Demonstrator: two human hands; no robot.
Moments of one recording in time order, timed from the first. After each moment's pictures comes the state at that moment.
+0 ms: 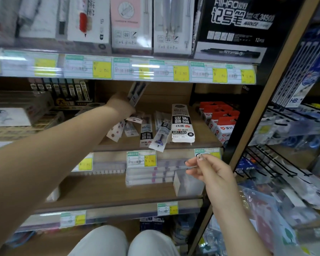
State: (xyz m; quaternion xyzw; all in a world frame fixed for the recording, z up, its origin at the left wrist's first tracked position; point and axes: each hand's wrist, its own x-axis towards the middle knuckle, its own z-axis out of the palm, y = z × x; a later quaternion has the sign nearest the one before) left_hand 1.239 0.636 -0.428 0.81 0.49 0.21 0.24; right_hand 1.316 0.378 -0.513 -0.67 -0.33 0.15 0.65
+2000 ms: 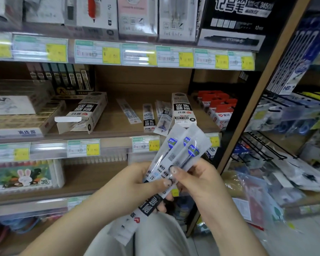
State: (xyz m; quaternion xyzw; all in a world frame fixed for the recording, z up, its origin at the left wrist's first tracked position) left_hand 1.123 0.470 -0.496 0.74 0.15 0.10 0.65; right_hand 1.244 0.360 -0.502 -0.53 -0.33 0.35 0.70
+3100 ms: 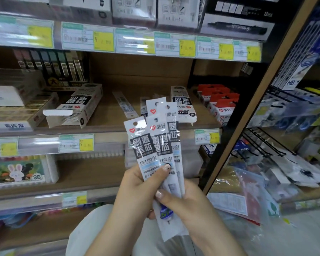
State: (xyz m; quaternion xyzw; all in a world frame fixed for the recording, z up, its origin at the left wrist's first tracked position) left_hand 1.153 0.440 -0.529 0.54 0.28 0.33 0.72; right_hand 1.234 0.359 -0.534 -0.52 -0.31 0.48 0.64
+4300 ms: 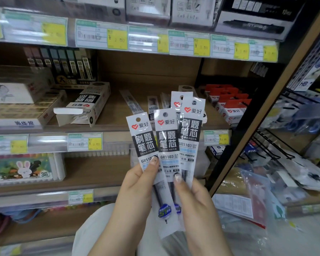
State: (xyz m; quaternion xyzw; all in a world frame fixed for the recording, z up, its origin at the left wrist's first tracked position) left_hand 1.145 0.448 -0.530 0.49 0.21 0.37 0.76; right_hand 1.217 0.372 -0.552 -0.55 -0.30 0.33 0.70
